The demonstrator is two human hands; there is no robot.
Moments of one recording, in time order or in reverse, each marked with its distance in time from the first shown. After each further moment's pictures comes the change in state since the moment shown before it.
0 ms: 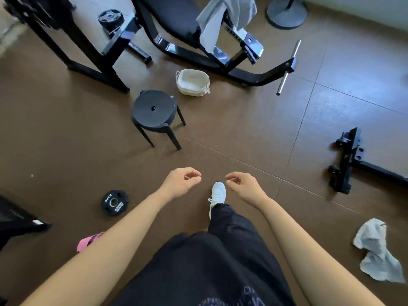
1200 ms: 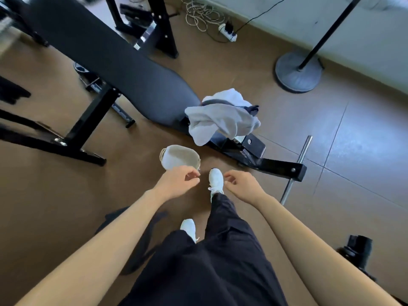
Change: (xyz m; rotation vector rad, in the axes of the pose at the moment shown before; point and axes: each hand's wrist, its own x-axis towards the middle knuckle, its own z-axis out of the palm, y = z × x) left_hand 0.649 0.322 -0.343 0.212 -0.033 0.045; right_hand 0.646 -0.284 -0.419 -0.329 -0.092 -0.067
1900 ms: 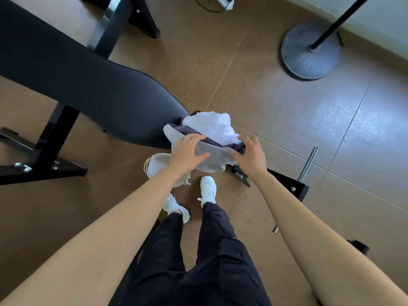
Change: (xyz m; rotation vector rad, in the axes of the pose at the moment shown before) left_hand 0.317 0.062 -0.045 0.008 0.110 -0.015; right_hand 0.258 0.047 -0.148 0.237 0.277 0.160
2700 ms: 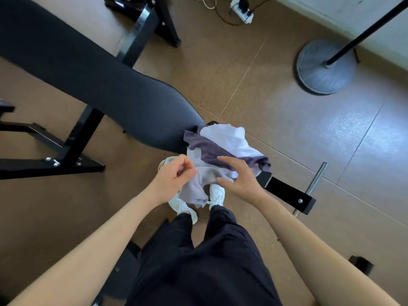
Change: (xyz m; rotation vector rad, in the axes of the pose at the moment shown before) left_hand -0.116 0.005 -0.120 -0.465 -0.068 -0.014; right_hand -0.062 -0.077 -0.006 0.164 -0.296 -0.257
